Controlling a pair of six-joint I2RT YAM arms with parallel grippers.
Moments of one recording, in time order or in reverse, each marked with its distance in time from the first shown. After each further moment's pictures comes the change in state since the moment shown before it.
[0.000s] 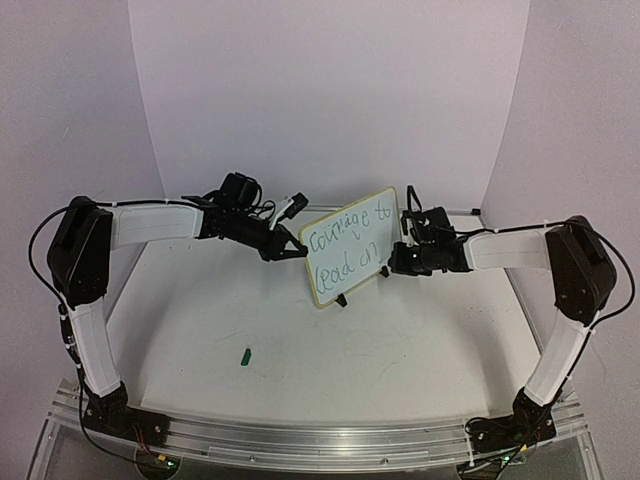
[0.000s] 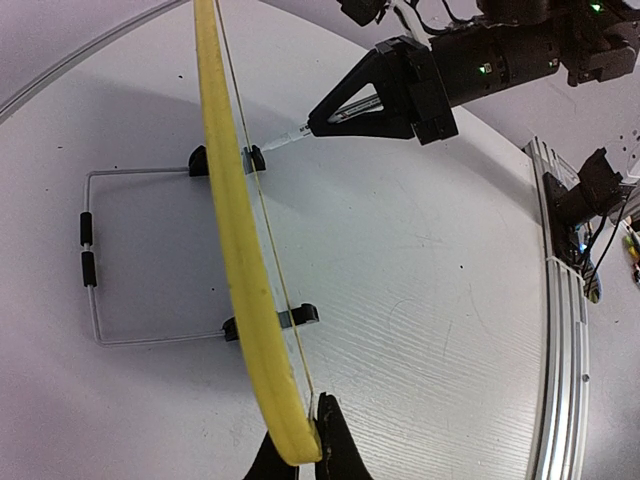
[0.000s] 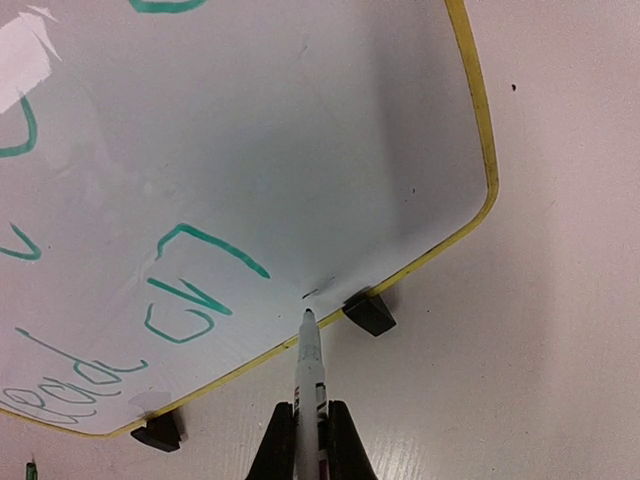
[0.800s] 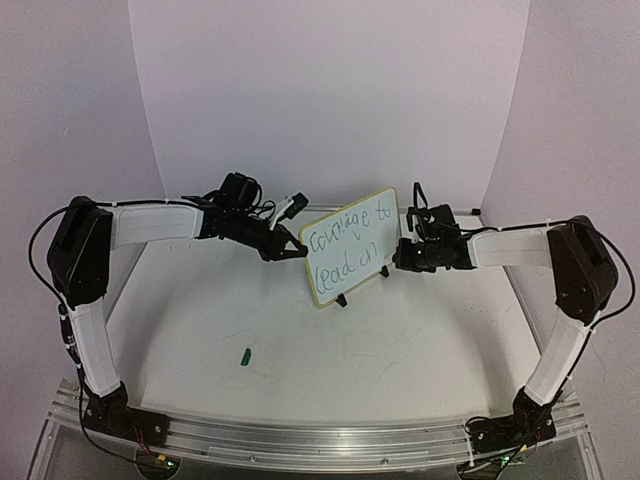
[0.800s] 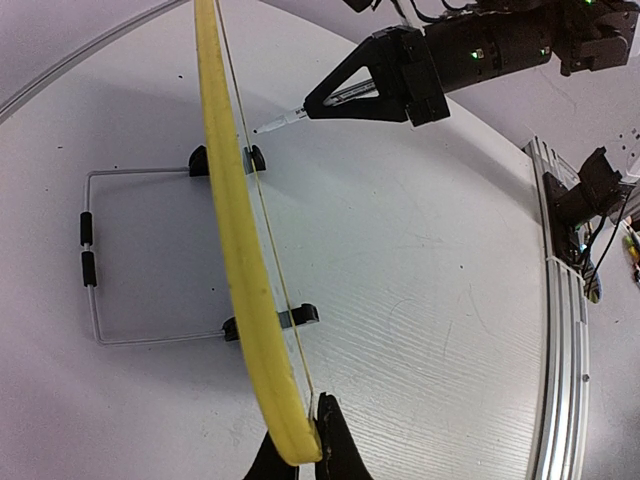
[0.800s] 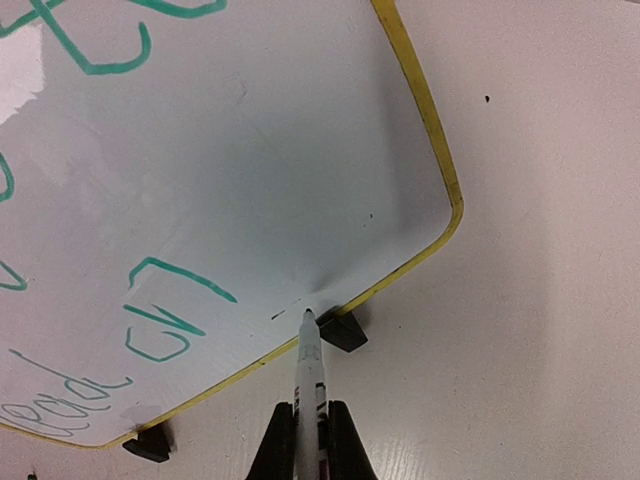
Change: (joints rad) left arm 0.000 0.000 0.000 0.000 0.000 0.000; right arm -0.035 -0.002 0.001 0.016 -0.010 0.000
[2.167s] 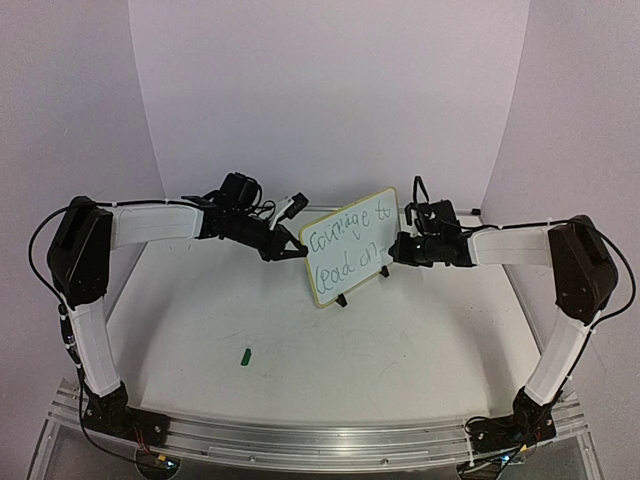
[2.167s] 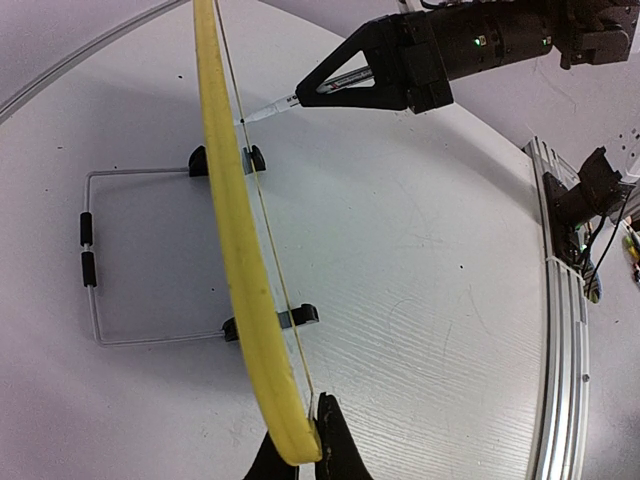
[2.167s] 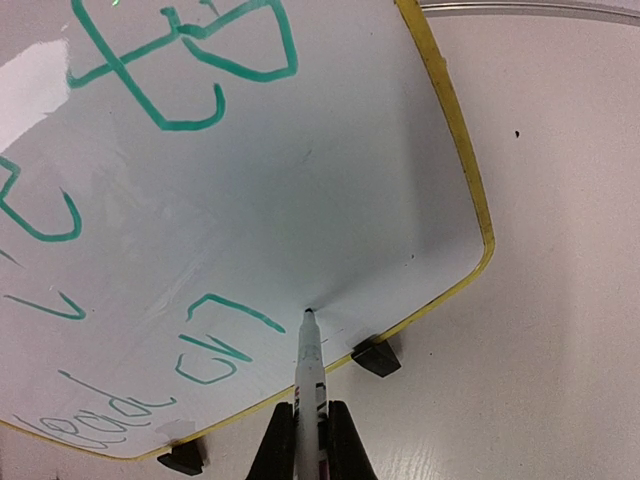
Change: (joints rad) left arm 0.000 0.000 0.000 0.000 0.000 0.000; right arm -0.001 0.000 0.020 0.039 -0.041 0.008
